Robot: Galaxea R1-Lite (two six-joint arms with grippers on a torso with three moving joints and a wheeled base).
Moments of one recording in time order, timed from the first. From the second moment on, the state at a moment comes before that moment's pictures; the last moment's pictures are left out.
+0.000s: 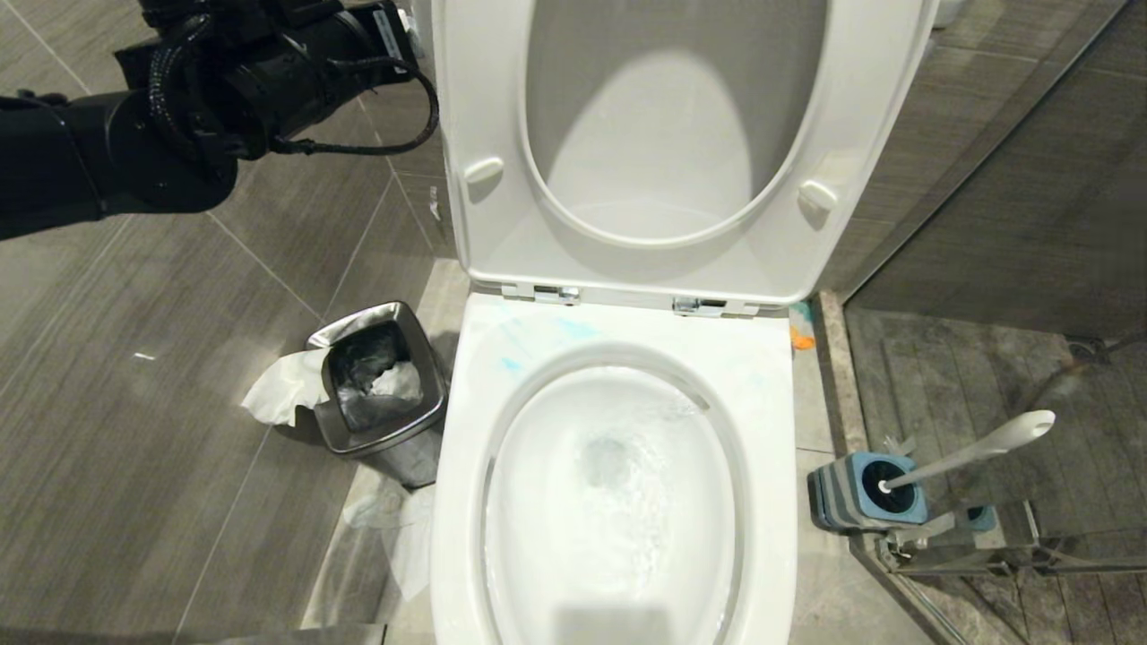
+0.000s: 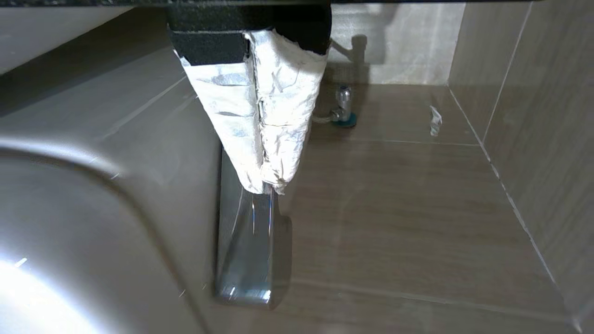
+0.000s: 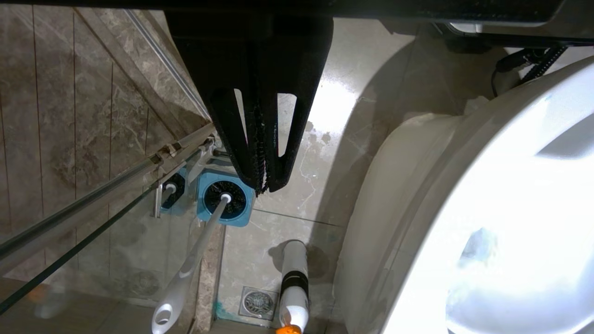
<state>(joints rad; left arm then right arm) -0.34 1.95 -1.96 -0.35 -0.02 -0.05 0.01 0.00 0.00 0.00 0.00 0.01</state>
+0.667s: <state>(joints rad) -0.33 1.82 -1.95 -0.34 -0.03 0.00 0.01 0.00 0.00 0.00 0.00 0.01</state>
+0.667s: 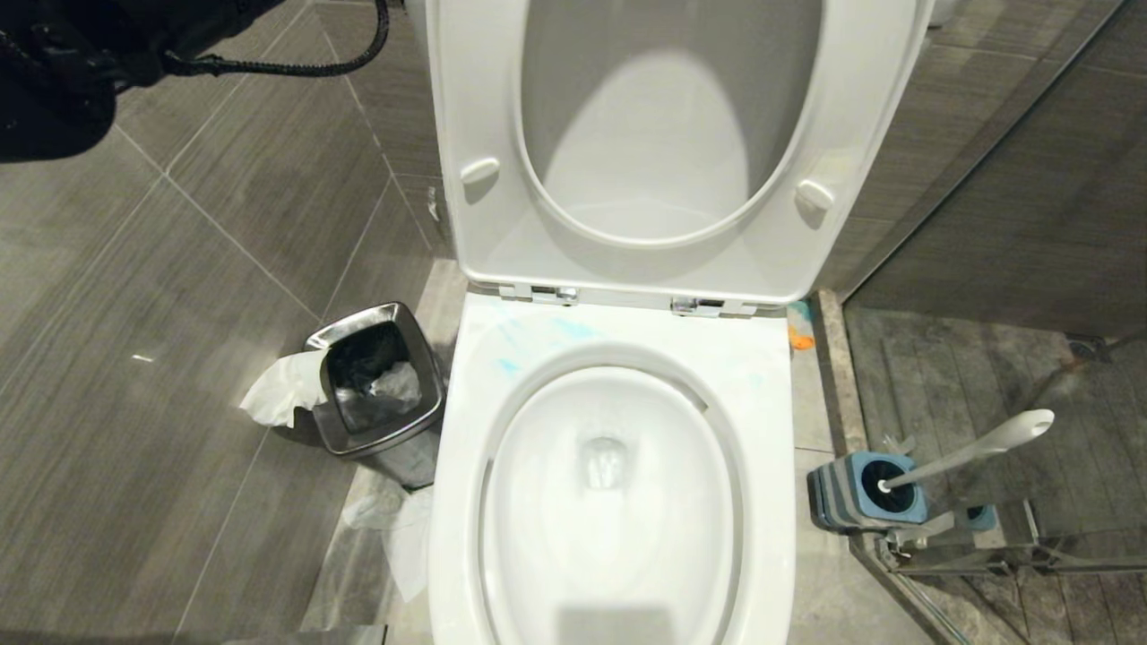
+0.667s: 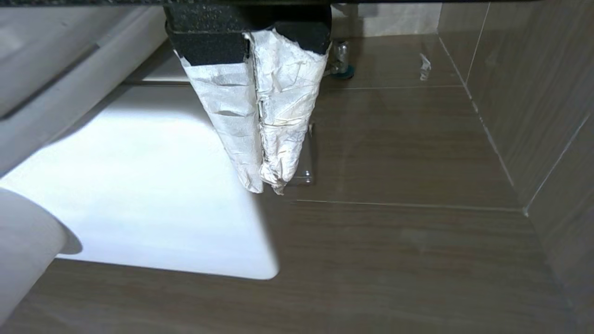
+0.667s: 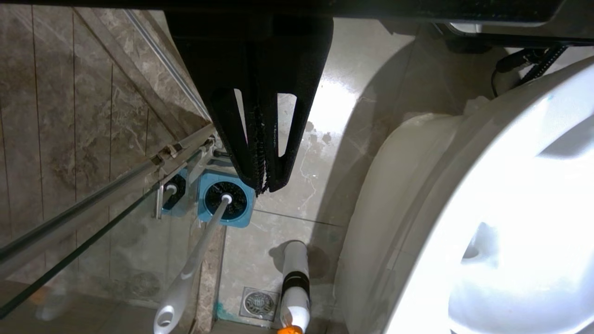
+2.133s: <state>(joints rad) -0.10 1.42 -1.52 -0.12 -0.45 -0.08 0.01 0.00 0.00 0.00 0.00 0.01</state>
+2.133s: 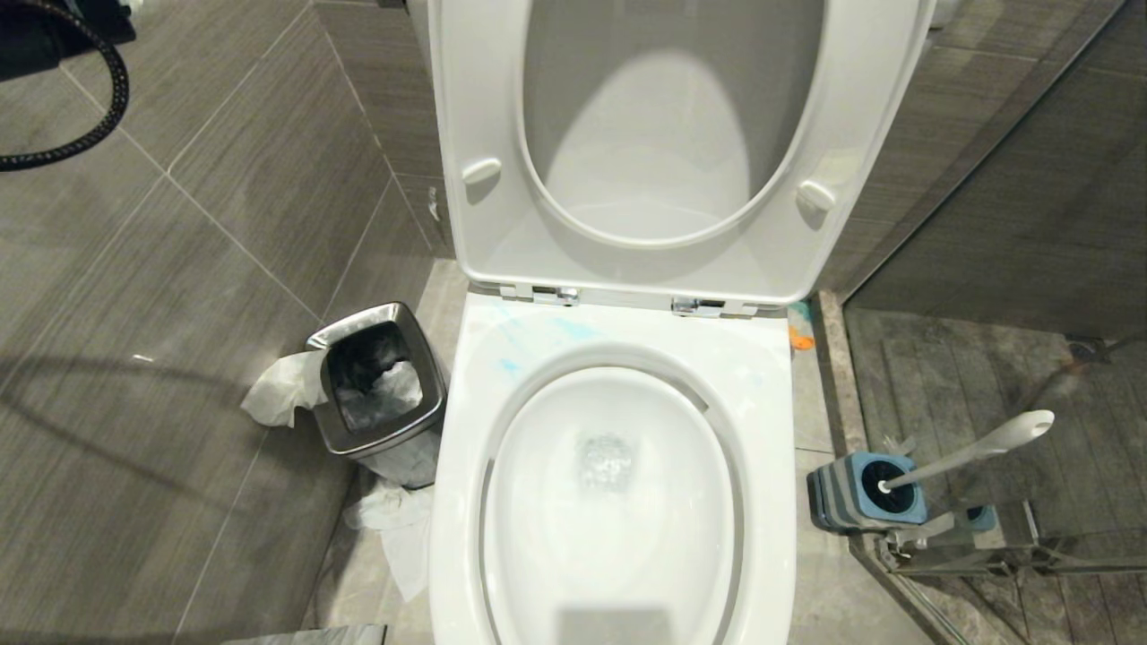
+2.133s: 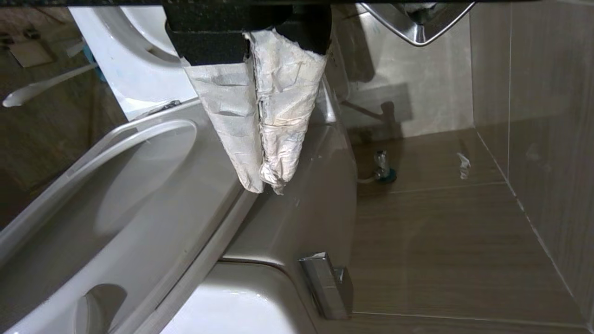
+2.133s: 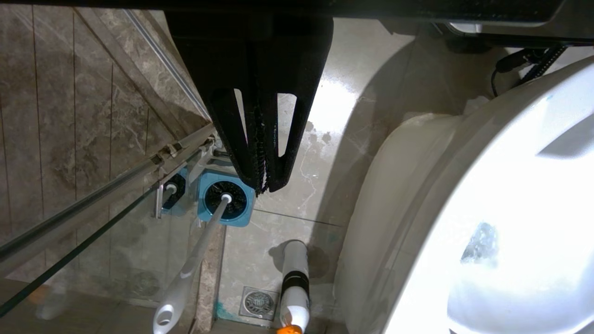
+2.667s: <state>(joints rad) -0.10 1.42 -1.54 -0.10 -0.48 -0.09 0.01 0.00 0.00 0.00 0.00 0.01</state>
